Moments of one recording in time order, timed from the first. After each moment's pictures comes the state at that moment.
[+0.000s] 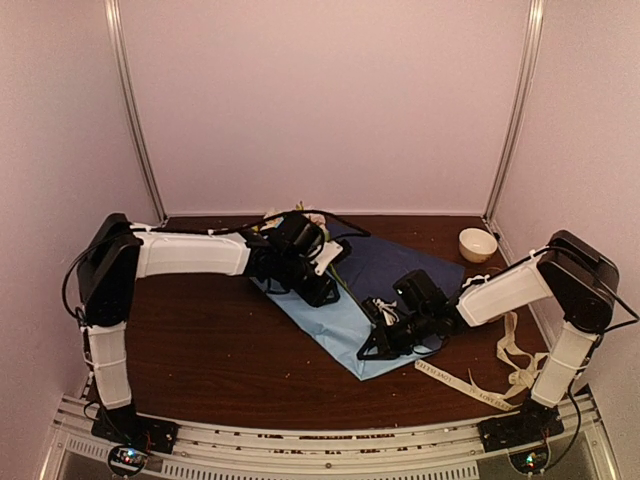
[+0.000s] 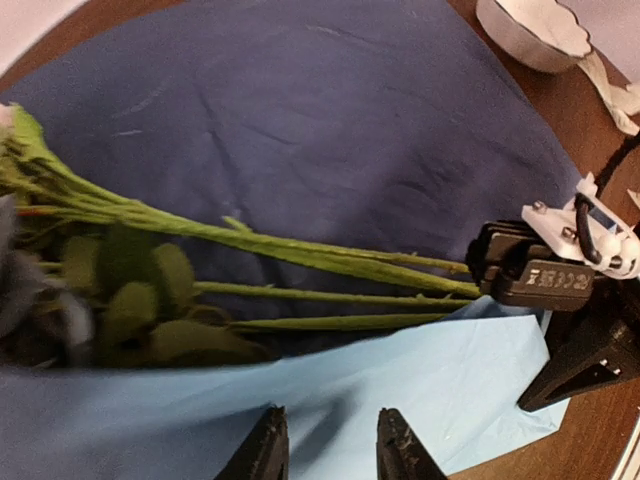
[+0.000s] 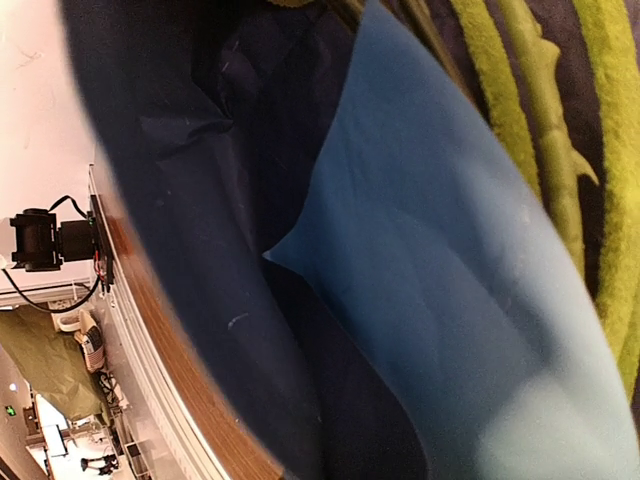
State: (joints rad) left arm -0.85 1.93 1.42 -0.33 0.14 -0.02; right arm 0.74 1.74 0.74 0.10 -0.60 0.64
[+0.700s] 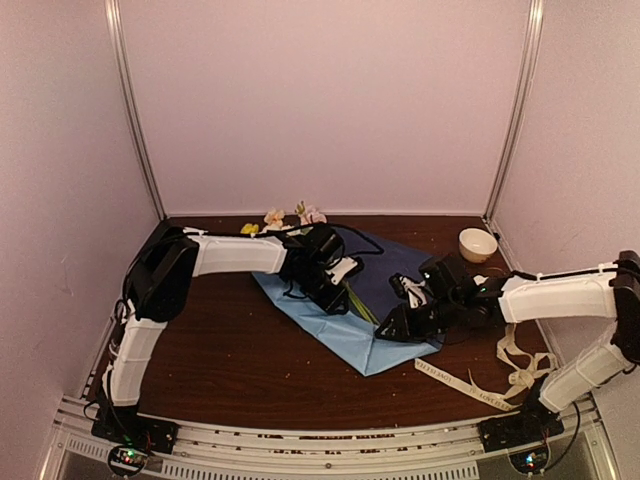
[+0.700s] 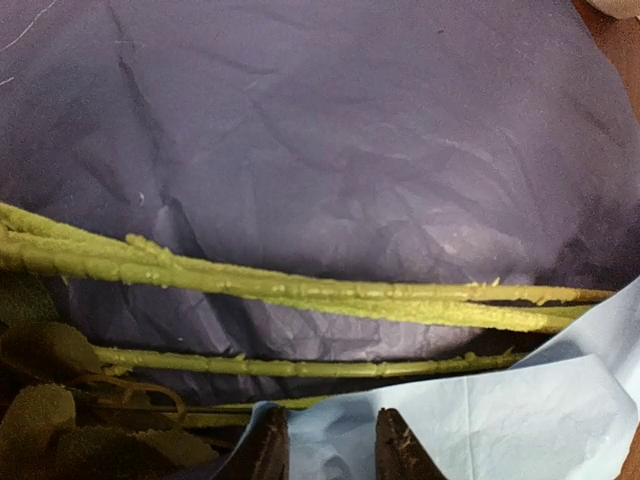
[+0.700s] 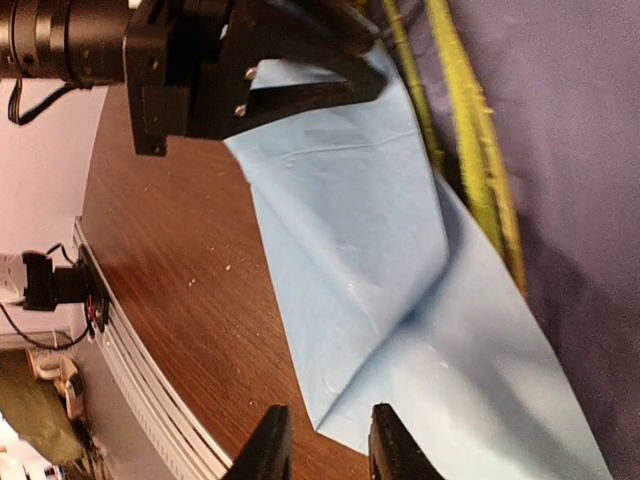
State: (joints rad) left arm -0.85 2.31 1.79 -0.54 0.23 -0.01; right arm 0.74 1.45 0.71 -0.09 -0.40 0.65
